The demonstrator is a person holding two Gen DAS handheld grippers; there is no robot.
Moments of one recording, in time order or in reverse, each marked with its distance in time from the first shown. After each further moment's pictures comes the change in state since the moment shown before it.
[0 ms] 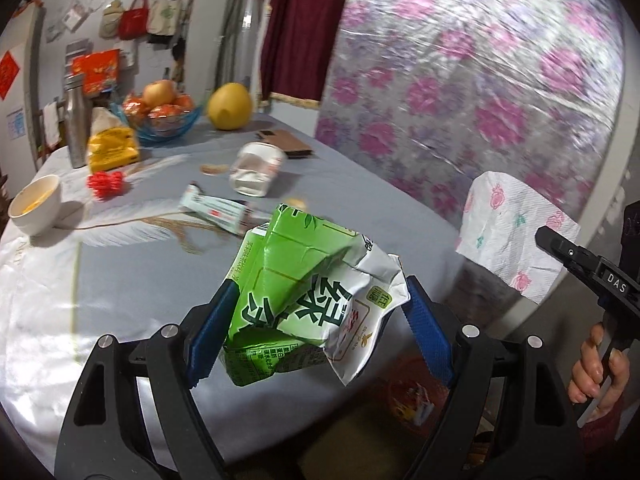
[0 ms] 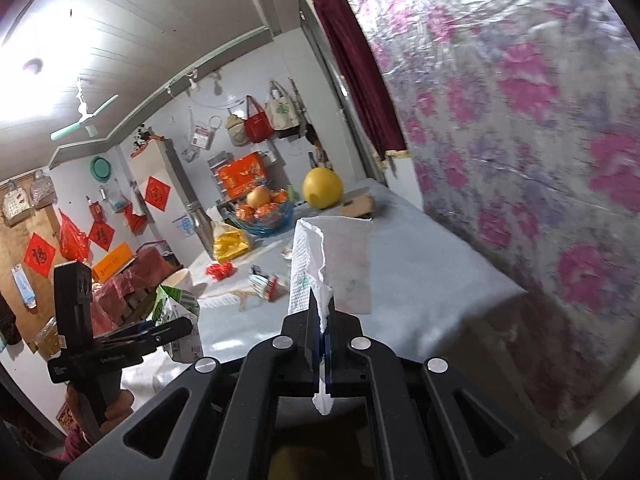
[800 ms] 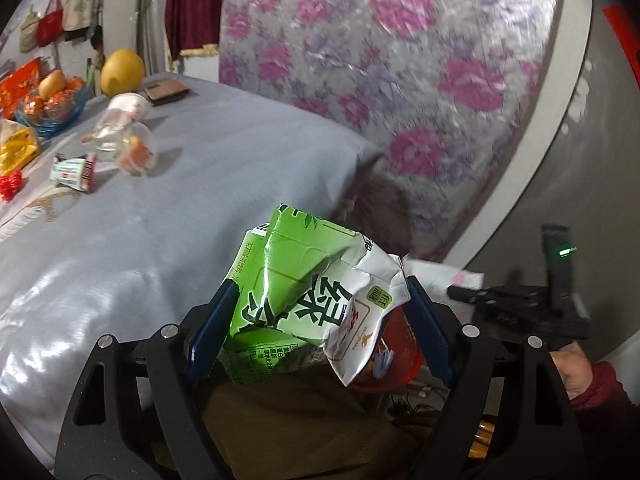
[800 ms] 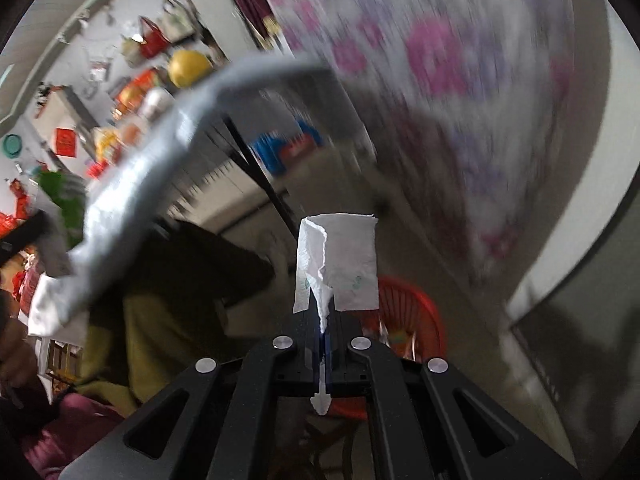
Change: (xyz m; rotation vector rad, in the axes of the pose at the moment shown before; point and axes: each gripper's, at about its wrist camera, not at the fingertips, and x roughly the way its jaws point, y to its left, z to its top) left arm 0.068 -0.124 -0.054 0.188 0.217 -0.144; right arm 0.021 -0.162 -0.156 0.186 0.455 -0.289
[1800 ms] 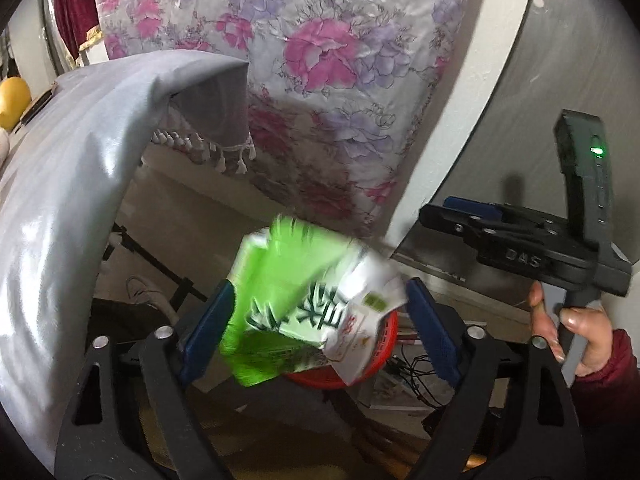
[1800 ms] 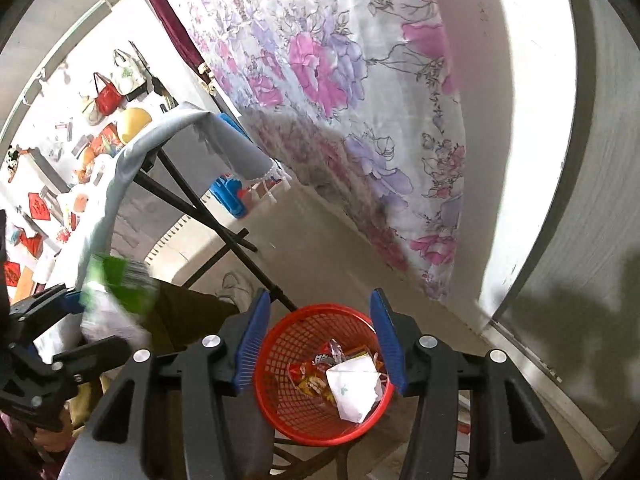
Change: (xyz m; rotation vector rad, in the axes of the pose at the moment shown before) left arm 0.127 -0.103 0.000 0.235 0.234 -0.078; right arm -0.027 -0.072 0.007 0.171 -0.173 -0.032
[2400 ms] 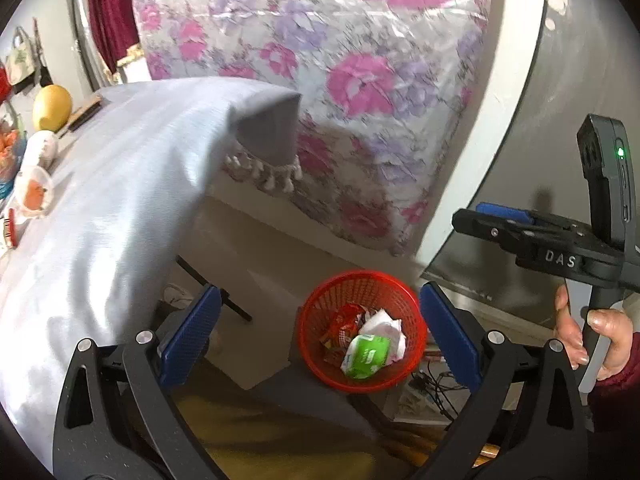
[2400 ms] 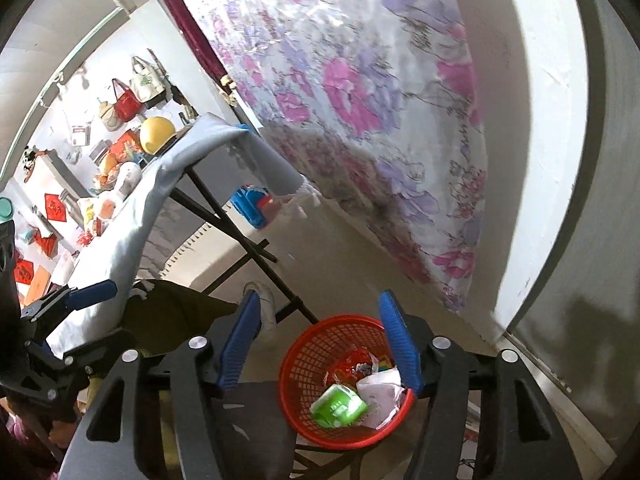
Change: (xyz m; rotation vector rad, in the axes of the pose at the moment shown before) left arm -0.044 0.017 -0.012 -0.030 -0.108 0.118; right arm -0.020 0.029 0.005 -0.045 -0.047 0.054
